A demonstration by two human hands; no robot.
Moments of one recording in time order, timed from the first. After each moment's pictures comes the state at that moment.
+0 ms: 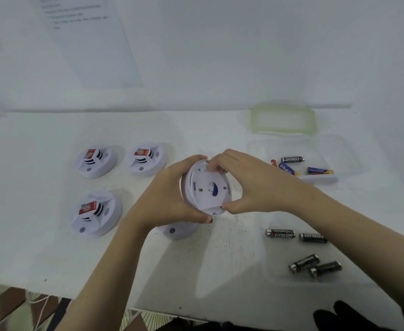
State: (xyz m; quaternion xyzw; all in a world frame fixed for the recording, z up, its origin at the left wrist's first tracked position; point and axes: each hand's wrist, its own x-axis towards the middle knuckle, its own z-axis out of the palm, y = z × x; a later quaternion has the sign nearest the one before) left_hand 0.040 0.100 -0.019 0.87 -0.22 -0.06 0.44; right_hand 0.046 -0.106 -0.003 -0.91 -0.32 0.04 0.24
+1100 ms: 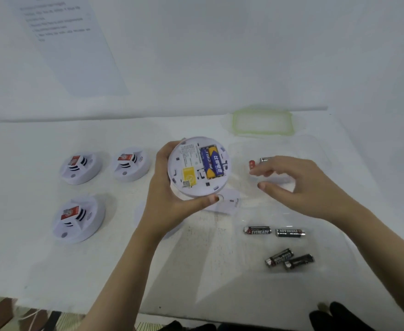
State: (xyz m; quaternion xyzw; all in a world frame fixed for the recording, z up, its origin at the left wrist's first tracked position) left_hand 0.022 0.051 -0.029 0.78 -0.21 0.11 0.58; right_hand 0.009 -0.204 -0.019 -0.90 -0.21 -0.10 0.36
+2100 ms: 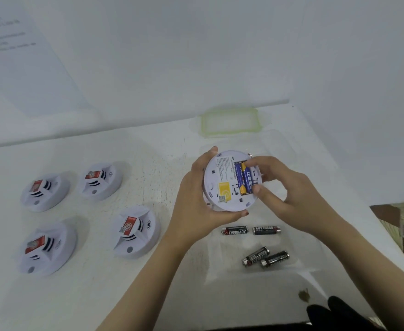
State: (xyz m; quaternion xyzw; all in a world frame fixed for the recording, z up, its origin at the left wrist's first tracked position) left_hand 0.029 -0.024 -0.053 0.79 -0.32 0.07 0.52; right_hand -0.027 -0.214 -0.034 -0.87 -0.14 -0.15 0.45
